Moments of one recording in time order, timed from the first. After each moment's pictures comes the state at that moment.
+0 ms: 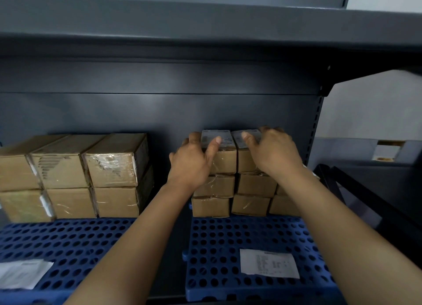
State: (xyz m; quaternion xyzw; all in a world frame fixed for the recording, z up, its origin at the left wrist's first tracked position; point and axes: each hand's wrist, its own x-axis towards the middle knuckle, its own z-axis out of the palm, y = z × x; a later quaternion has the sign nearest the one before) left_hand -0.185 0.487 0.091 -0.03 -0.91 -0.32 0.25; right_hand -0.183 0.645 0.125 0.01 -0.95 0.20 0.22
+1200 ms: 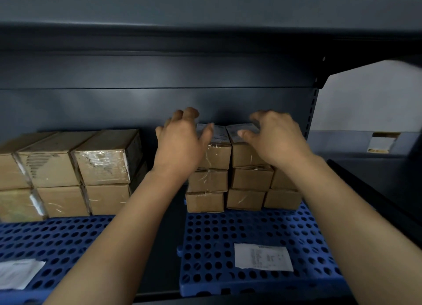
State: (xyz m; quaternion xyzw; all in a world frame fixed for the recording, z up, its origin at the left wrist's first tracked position) left_hand -0.164 0.491 0.123 -0.06 -0.90 -0.23 0.37; right_hand -0.163 0.655 0.147 0.08 -0.95 0.16 0.25
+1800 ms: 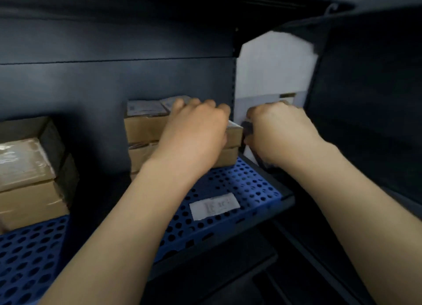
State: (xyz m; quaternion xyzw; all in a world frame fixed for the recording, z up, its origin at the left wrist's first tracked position) left_hand -0.090 0.566 0.123 -0.33 -0.89 -0.02 0.30; right_hand -0.047 0.692 0.126 -0.09 -0.97 -0.07 0.23
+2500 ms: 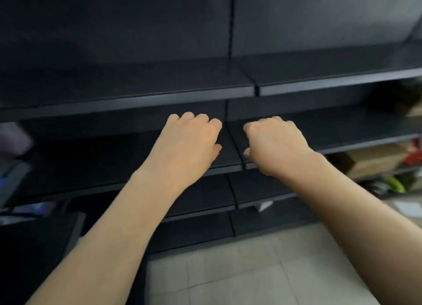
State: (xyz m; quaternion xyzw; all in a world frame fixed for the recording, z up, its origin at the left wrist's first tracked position) left_hand 0.220 0.670 0.041 -0.84 -0.51 -0.08 0.13; right_hand 0.368 0.671 0.034 -0.67 -0.74 -0.07 0.00
